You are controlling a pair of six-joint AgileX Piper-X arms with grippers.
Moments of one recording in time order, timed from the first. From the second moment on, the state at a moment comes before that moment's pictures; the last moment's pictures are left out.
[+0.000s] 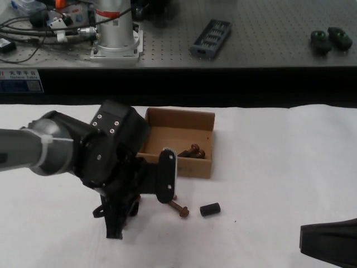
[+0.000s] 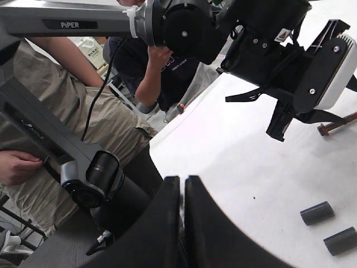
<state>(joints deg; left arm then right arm) -30.9 99.8 -57.1 24.1 -4.5 66.3 26.7 28.0 -15.3 6.2 -53.9 30.0</state>
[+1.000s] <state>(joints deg) -26.9 99.8 -58.0 30.0 -5.2 55.6 26.7 28.0 -15.3 6.2 -53.9 30.0</state>
